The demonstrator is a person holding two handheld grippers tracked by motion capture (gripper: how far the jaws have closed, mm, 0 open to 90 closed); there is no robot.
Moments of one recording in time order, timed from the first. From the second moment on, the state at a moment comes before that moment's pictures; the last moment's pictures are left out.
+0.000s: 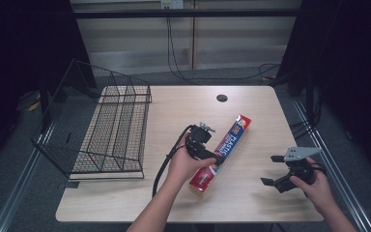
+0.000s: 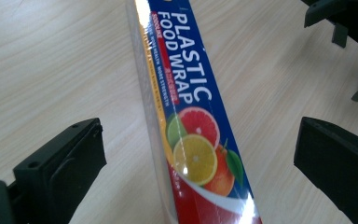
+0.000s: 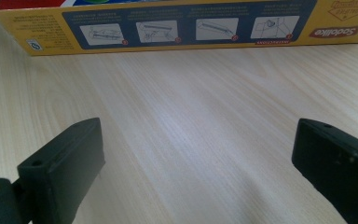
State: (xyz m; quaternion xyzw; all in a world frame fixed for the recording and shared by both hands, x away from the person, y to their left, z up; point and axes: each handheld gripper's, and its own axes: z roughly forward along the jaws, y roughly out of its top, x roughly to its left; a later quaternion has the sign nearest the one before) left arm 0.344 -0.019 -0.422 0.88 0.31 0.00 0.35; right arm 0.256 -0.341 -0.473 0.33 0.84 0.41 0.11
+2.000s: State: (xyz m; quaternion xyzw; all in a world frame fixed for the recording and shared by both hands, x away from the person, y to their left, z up) left arm 0.350 -0.052 -0.452 0.90 0.34 0.01 0.26; right arm 0.256 -0.345 -0.472 0.34 0.84 0.41 0.12
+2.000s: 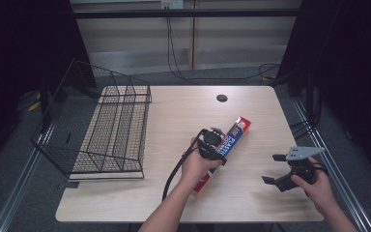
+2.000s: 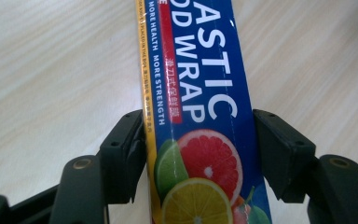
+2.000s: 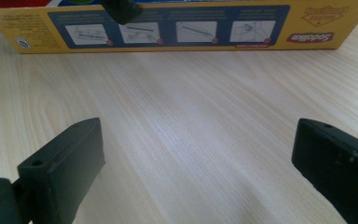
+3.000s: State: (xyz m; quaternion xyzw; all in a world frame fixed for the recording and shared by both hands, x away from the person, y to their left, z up) left arm 0.362 -0.061 -0.457 0.90 0.36 -0.01 0.23; right arm 0.258 -0.342 -0.472 0.34 0.84 0.41 0.12
